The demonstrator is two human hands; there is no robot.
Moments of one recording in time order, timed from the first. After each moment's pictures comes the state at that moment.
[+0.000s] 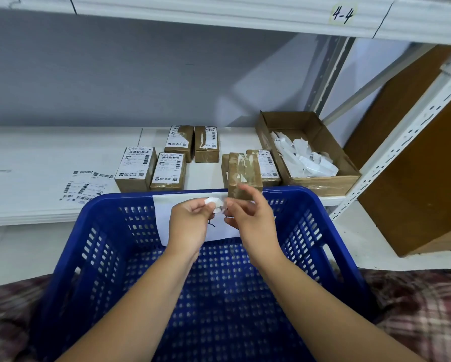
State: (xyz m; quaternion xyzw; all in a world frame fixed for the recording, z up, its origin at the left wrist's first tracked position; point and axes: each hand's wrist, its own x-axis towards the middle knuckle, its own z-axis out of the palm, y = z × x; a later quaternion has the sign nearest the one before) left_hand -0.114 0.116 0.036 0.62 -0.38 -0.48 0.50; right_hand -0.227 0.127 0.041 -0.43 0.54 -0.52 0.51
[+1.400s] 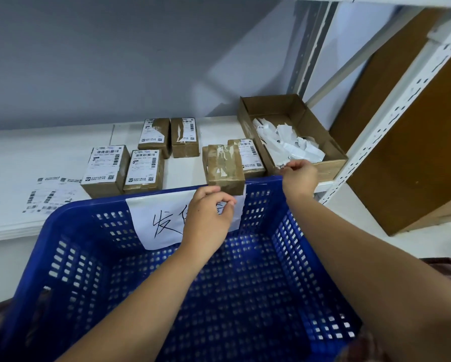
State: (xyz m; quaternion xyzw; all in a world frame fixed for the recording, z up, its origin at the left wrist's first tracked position) left_hand -0.163 0.094 0.022 0.60 -0.65 -0.31 0.34; right_hand -0.353 0.015 0.012 -0.32 0.77 -0.50 0.25
